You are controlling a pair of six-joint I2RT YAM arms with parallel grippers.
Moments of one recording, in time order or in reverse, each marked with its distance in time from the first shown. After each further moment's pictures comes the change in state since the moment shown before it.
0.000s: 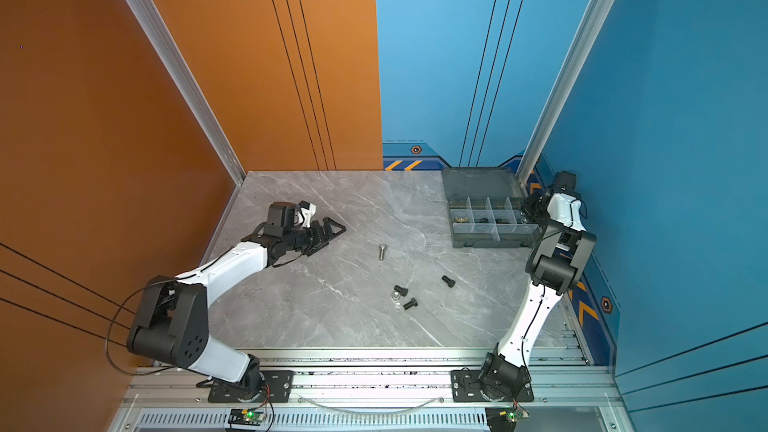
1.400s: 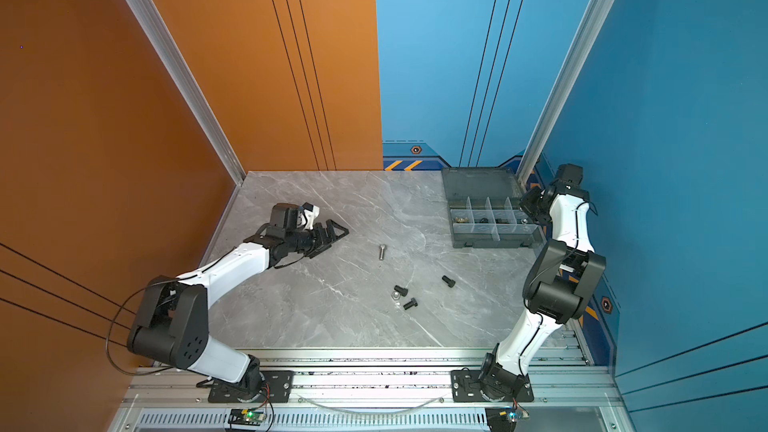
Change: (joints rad) left arm -0.019 -0.002 -0.003 -0.010 0.008 0.000; right arm 0.034 -0.361 -0.244 -0.054 -0.003 -0.019
